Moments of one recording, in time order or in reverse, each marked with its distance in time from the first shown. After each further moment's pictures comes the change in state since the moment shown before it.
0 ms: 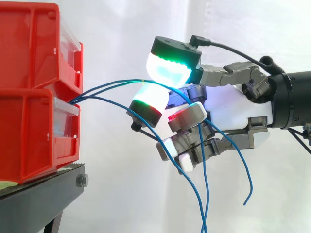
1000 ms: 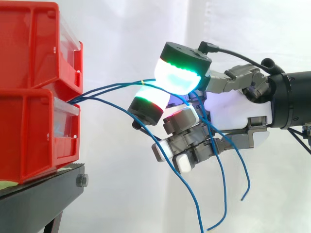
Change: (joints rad) arm -0.002 0.000 0.001 0.000 0.000 0.000
